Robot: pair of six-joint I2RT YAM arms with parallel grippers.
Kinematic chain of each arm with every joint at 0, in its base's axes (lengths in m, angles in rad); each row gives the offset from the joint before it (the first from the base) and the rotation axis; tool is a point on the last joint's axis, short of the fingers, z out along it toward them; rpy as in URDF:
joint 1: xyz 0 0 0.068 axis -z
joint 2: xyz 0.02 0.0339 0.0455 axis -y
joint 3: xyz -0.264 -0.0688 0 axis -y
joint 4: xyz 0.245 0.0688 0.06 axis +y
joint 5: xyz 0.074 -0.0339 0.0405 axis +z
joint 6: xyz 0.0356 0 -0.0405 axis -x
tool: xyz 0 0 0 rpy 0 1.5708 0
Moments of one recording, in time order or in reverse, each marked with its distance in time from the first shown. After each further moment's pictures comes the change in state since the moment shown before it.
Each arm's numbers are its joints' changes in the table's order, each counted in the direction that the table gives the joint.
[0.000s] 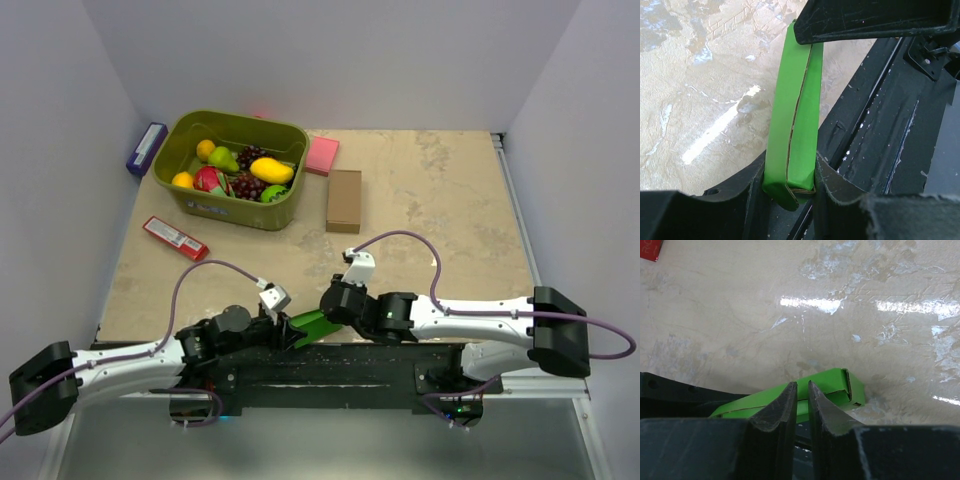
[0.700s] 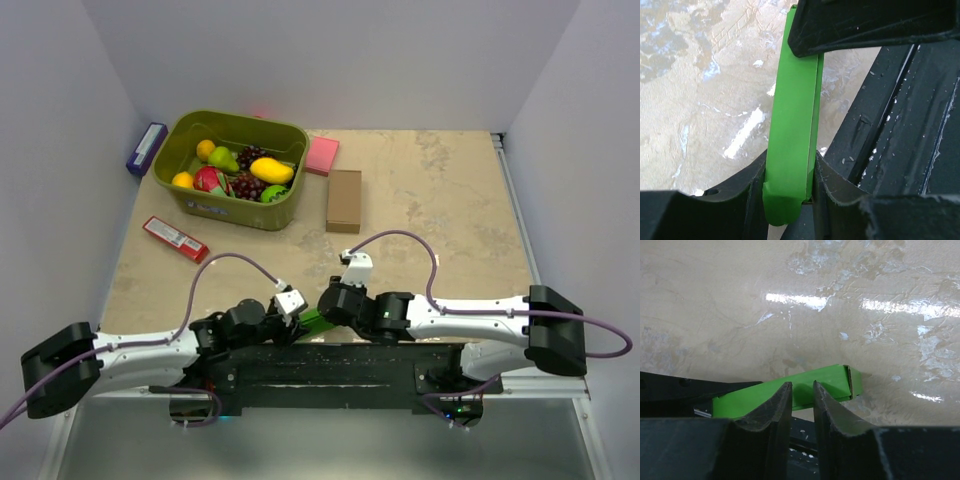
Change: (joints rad) left arm 0.002 -0.185 0.080 -0.028 0.005 -0.214; right arm -0.001 -0.043 0.010 0.036 0.007 0.036
